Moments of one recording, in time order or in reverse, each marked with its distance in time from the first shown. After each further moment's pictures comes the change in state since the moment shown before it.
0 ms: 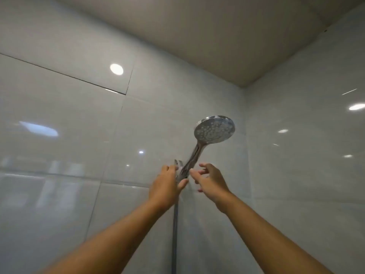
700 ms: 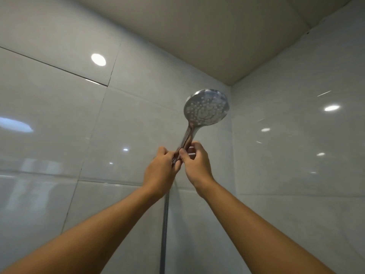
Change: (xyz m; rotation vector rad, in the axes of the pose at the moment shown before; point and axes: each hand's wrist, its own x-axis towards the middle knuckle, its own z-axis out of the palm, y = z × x) left_hand 0.025 0.025 0.003 -0.048 0.155 0.161; right_hand 0.003 -0.040 -0.003 0.134 0.175 -0.163
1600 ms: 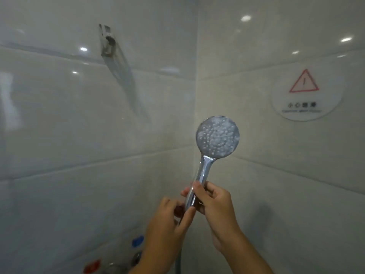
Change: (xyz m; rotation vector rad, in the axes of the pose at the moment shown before) left_hand -0.399 0.116 0.052 -0.507 -0.500 -0.373; right_hand -0.346 0.086 -0.179 0.229 0.041 0.783
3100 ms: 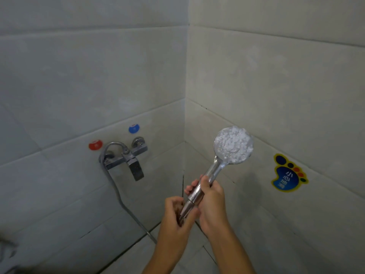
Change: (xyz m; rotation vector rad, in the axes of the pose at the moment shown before) left_hand -0.282 -0.033 0.076 -0.347 -0.215 -0.689; right_hand -0.190 0.175 -0.062 0.335 0.394 0.571
